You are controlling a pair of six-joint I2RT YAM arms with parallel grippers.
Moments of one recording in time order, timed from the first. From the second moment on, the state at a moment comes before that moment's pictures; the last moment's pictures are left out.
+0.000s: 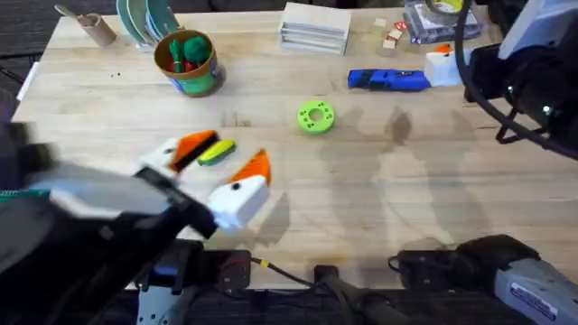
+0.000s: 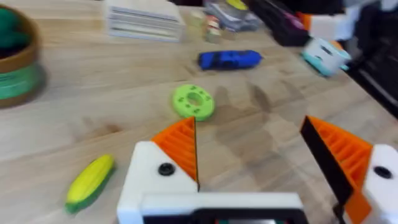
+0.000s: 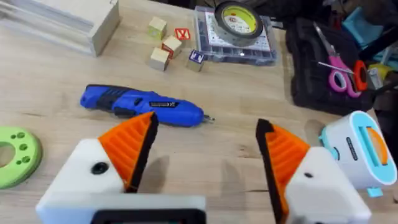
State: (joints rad) left arm -0.08 0.01 0.50 -0.77 0.52 -0.23; right arm 0.20 0.89 0.77 -0.39 0.33 -0.11
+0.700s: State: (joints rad) left arm -0.08 0.56 1.03 -1.16 -0.04 0.03; right arm 0.20 0.90 0.77 -0.39 0.33 -0.11
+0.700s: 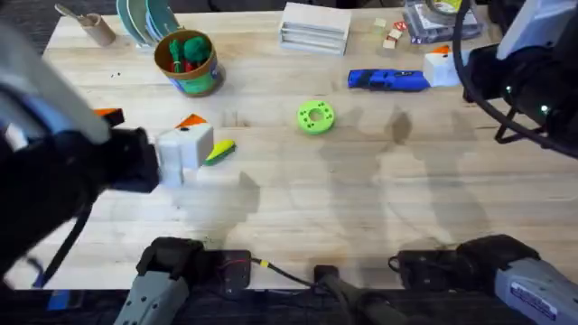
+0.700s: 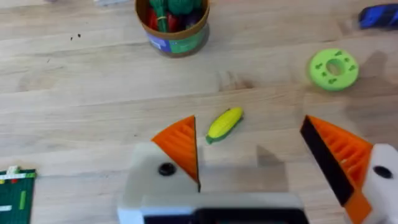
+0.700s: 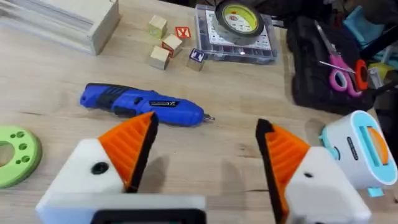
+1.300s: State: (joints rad) left arm -0.08 0.91 1.03 -1.13 -0.14 0.08; right arm 0.20 0.90 0.77 -0.39 0.33 -0.11
